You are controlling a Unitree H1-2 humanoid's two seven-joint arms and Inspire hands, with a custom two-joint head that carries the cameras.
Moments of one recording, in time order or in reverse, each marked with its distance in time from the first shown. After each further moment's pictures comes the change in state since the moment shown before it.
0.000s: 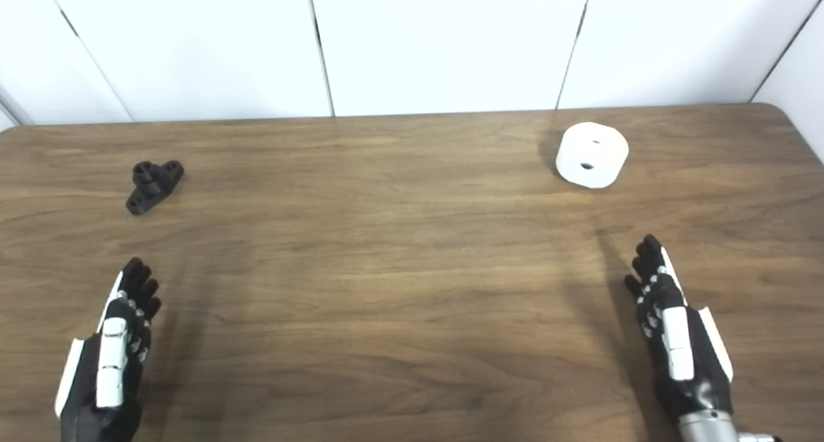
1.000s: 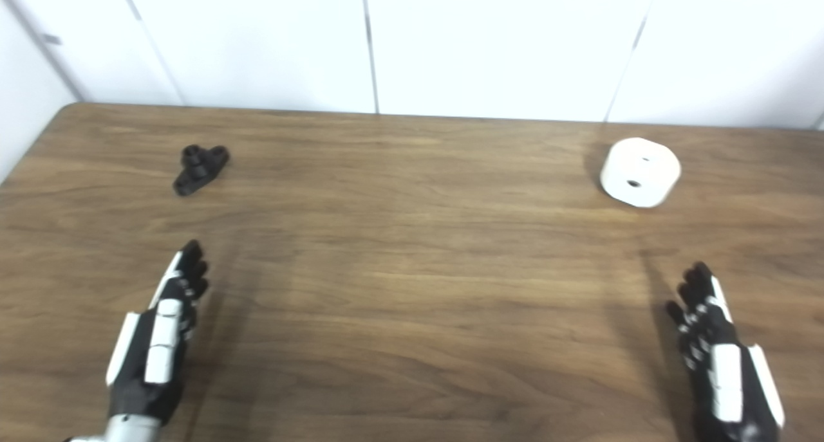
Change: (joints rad) left arm 0.010 -0.003 -0.048 0.039 0.031 -0.069 0.008; right arm -0.003 -0.011 -0.006 0.050 0.048 -0.039 0.029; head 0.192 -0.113
